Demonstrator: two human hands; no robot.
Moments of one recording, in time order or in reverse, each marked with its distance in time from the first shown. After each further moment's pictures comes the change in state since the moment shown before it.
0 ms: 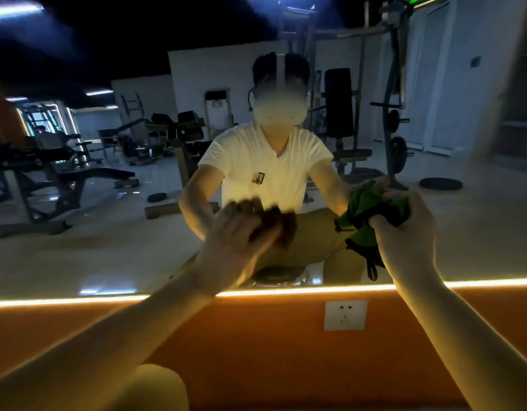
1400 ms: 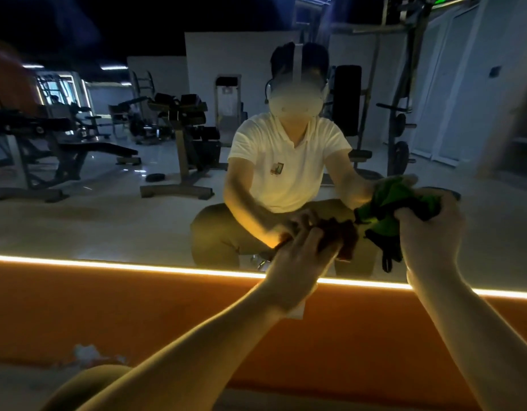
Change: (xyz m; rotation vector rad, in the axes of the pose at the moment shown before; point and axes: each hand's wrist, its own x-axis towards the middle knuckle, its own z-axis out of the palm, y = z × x) left_hand 0.111 0.201 0.071 -0.332 -0.069 -0.285; right_hand 0.060 0.042 -0.117 0.023 0.077 0.074
